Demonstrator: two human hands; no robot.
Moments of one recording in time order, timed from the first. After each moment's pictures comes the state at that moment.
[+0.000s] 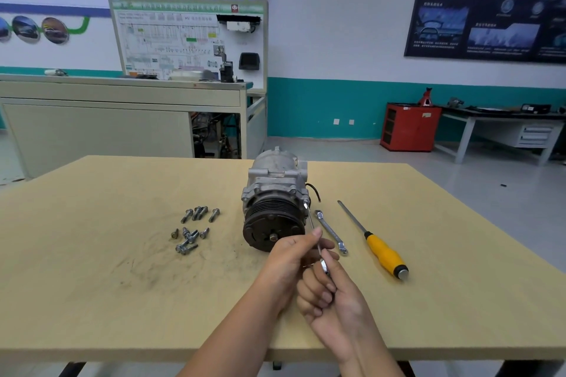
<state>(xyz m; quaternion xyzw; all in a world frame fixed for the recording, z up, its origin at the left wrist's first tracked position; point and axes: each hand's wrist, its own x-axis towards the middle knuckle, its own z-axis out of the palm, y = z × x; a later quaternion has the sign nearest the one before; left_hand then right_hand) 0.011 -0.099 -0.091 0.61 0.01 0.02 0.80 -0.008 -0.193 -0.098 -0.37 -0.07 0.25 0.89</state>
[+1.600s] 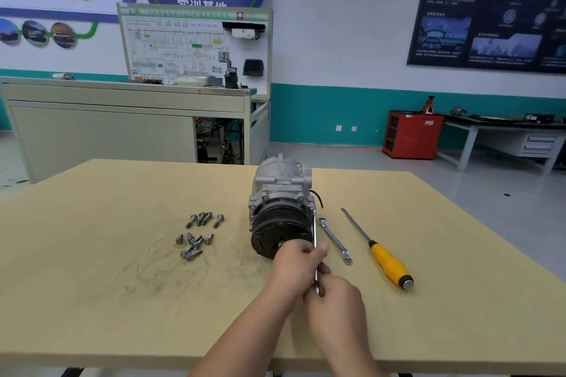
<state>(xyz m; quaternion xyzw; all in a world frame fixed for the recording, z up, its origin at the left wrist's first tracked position) 0.015 -0.102 -0.080 0.79 0.10 0.08 0.60 -0.008 -0.184 -0.102 -0.91 -0.09 -0.07 0.40</state>
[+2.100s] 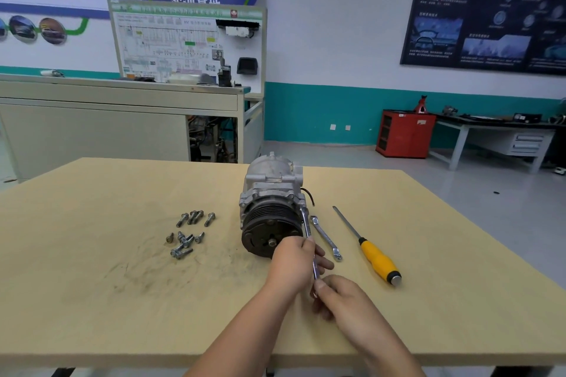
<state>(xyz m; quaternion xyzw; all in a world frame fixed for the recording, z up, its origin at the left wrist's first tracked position) 0.023 -0.115 -0.081 0.77 0.11 0.09 0.63 0.006 -0.224 -0.099 -0.84 -0.13 0.14 0.50</state>
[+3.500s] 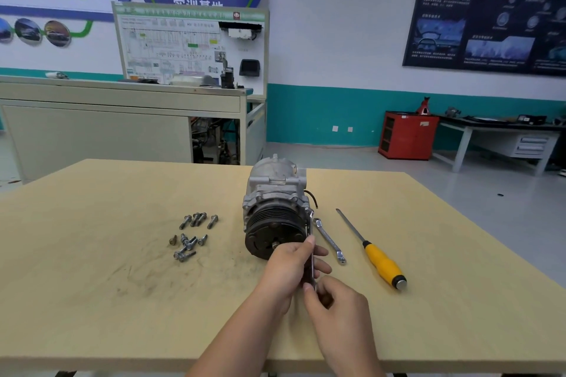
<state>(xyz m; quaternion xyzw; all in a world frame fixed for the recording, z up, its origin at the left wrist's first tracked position) 0.016 -0.102 -0.086 0.65 0.07 0.03 0.76 -0.014 -0.198 -0.109 -0.87 -0.10 -0.11 0.47</state>
